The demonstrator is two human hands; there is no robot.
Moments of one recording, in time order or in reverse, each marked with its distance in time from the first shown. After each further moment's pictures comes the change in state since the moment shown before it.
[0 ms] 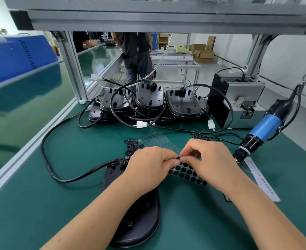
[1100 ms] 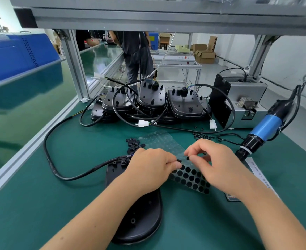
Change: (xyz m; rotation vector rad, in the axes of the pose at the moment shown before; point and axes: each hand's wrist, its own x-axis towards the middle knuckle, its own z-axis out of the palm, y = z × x) left_hand -0.002 -0.002 0.001 0.161 -0.016 0.017; right_hand -0.010 0.001 -0.010 0.163 -0.074 -0.012
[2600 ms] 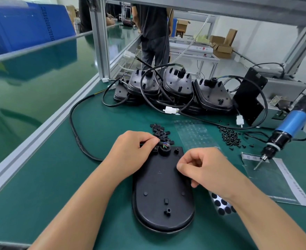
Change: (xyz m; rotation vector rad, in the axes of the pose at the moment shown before) left_hand -0.057 -0.086 -0.010 -0.531 0.245 -0.340; right_hand 0.008 -0.068 0.059 0.262 -0.290 0.380
